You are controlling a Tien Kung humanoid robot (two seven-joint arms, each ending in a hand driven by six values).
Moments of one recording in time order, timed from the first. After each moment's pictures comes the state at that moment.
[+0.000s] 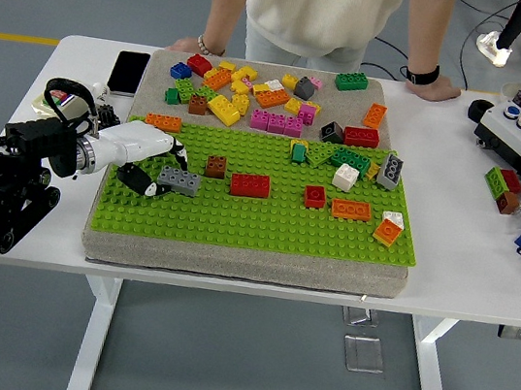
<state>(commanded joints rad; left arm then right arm) -0.80 0.23 -0.92 -0.60 2.25 -0.06 -0.43 0.15 -0.08 1.36 0.18 -0.91 -0.11 -0.06</state>
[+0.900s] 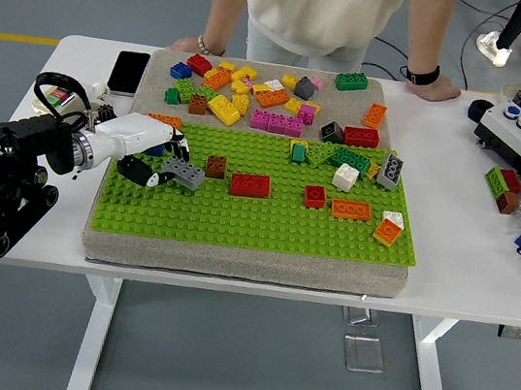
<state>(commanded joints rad) -0.73 0.24 -1.05 -0.76 2.27 -0.12 -0.38 0.14 -0.09 1.38 0.18 -0.91 -0.10 -0.06</state>
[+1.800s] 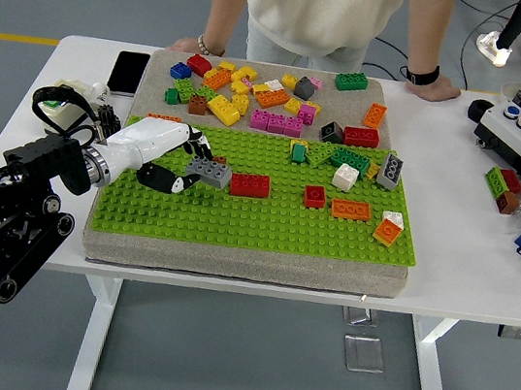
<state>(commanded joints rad) -0.52 0.16 -1.21 -1.12 2.27 -0.21 -0.17 0.13 -0.10 1.39 0.18 -0.92 -0.09 -0.05</state>
